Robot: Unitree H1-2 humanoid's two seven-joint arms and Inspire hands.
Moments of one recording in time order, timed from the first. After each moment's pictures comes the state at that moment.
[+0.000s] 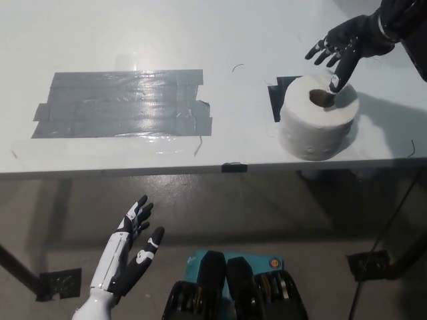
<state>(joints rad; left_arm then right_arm) 0.02 0.12 -0.09 -0.10 0.13 -0.05 -0.05 -1.45 -0.35 0.62 1.25 -0.33 0.23 0.88</state>
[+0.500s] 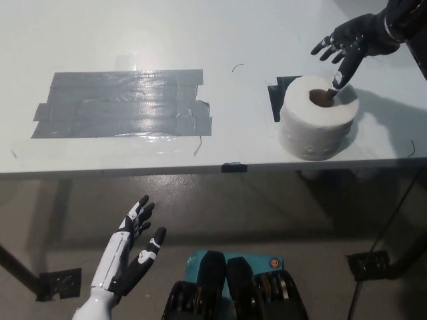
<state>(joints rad) 0.02 0.12 -0.09 -0.10 0.13 -0.05 -0.06 -1.45 -0.35 0.53 1.27 -0.35 0.22 0.83</state>
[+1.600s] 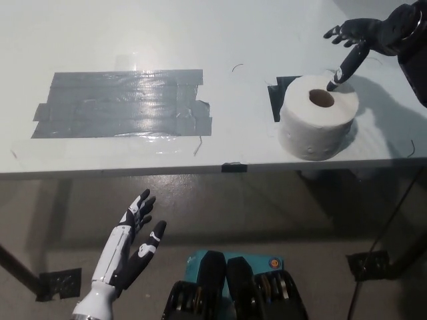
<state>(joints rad) -0.01 0.12 -0.09 -0.10 0.13 -0.05 -0.06 -1.37 -0.34 0.49 1.23 -0.41 0.21 0.57</state>
